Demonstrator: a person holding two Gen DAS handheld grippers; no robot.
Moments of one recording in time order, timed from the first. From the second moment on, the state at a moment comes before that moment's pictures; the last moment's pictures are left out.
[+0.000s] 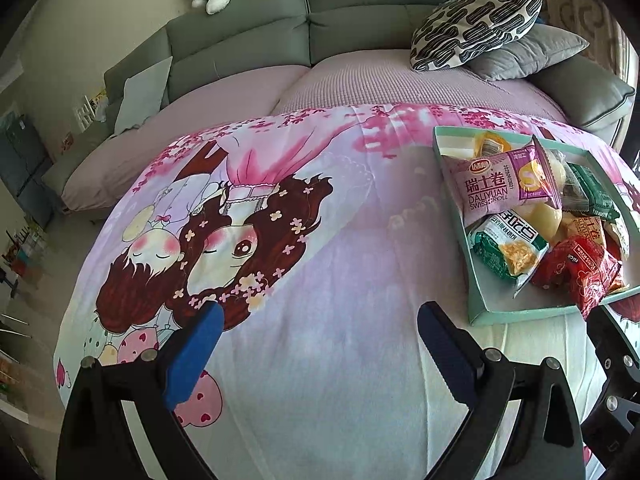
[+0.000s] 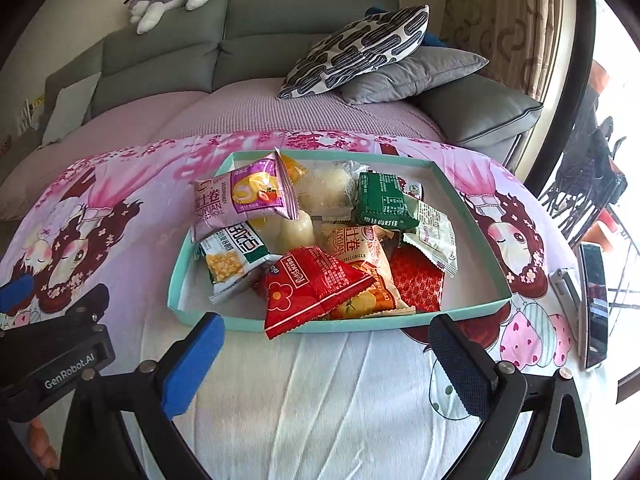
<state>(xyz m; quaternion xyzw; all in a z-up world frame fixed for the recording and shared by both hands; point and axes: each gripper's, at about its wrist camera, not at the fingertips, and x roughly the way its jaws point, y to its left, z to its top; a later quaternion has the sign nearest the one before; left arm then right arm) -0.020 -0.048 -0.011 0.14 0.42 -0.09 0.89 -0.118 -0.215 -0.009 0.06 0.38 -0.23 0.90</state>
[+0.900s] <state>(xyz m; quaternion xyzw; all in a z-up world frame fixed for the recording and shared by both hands) -0.024 -0.029 -0.015 0.09 0.42 -0.08 0.90 -0.128 -0.223 -0.010 0.09 0.36 -0.25 0.90</state>
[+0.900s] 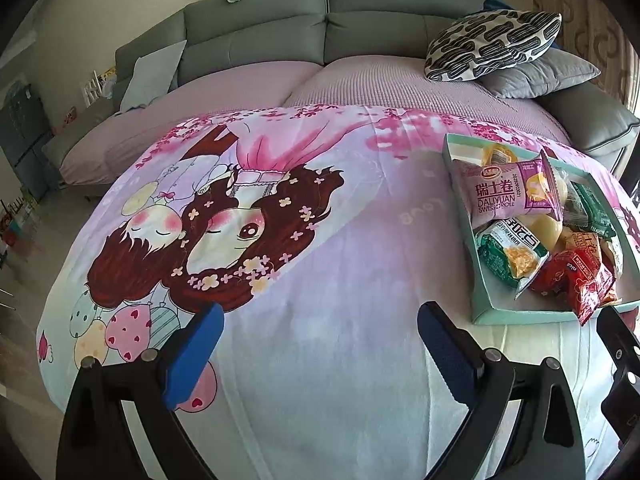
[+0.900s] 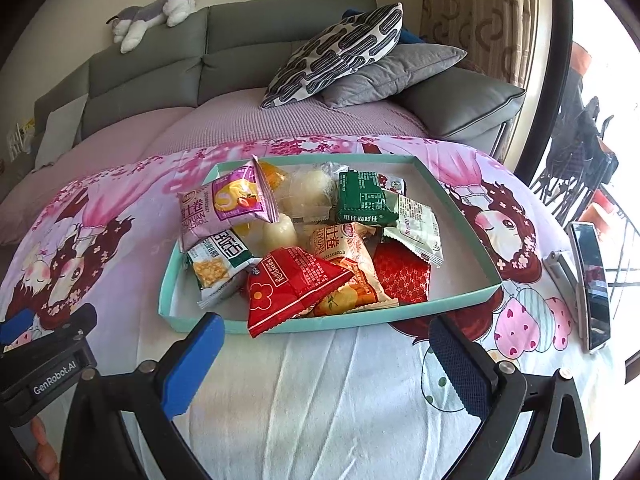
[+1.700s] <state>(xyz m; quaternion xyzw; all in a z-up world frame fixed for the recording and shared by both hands) -0.033 -0.028 -0.007 0.09 0.40 -0.08 0.91 -0.137 -0.229 -0.005 0.11 0.34 -0.26 0.90</state>
